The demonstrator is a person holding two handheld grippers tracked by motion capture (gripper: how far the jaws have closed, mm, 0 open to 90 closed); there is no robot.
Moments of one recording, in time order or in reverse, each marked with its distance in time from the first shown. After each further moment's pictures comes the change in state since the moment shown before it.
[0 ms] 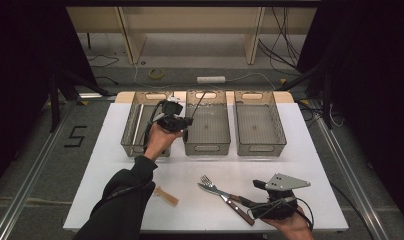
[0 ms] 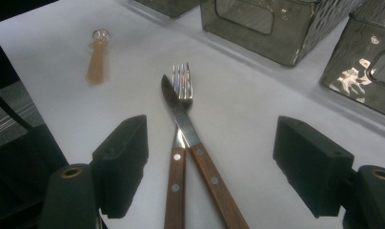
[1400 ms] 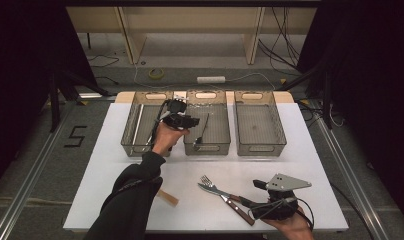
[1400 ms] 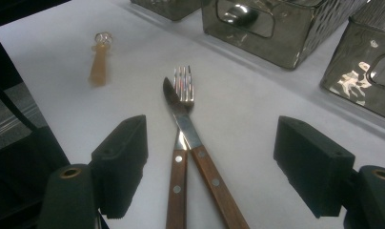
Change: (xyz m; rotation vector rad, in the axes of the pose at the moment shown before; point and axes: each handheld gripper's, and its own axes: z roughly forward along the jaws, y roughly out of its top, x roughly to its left) left arm 0.008 0.003 0.021 0.055 0.027 -0.032; right arm 0.000 0.000 -0.001 -0.011 0.004 -0.003
